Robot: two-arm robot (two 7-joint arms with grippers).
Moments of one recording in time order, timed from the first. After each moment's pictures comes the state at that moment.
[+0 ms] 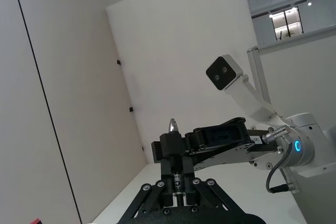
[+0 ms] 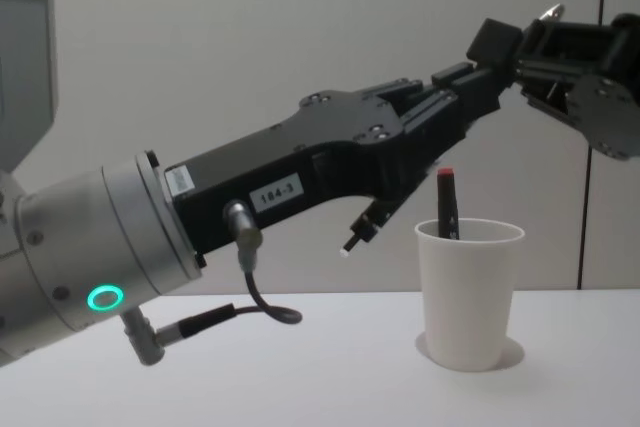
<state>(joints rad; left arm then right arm) -0.24 0.28 0.34 -1.55 -0.50 -0.25 -0.93 -0.01 0.44 -0.27 -1.86 0.99 0.10 0.56</state>
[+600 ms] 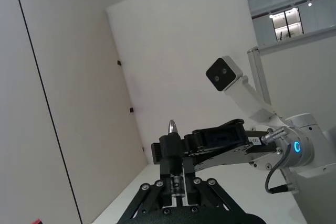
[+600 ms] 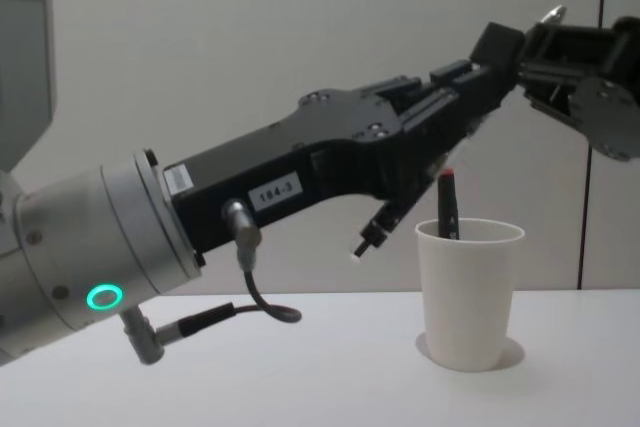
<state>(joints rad) -0.24 0.28 0.34 -1.55 -0.50 -0.25 -0.93 -0.01 0.44 -0.27 -1.86 0.99 0.10 0.55</state>
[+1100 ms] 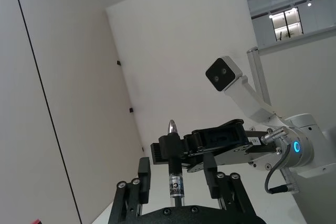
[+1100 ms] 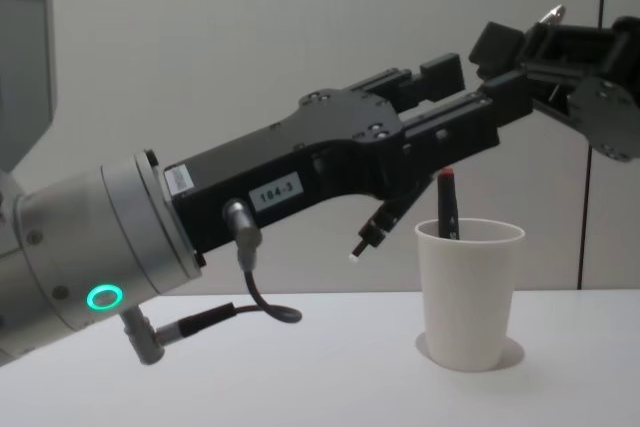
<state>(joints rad) -0.24 0.28 0.34 -1.55 -0.50 -0.25 -0.93 -0.01 0.44 -0.27 -1.86 0.99 0.10 0.56</state>
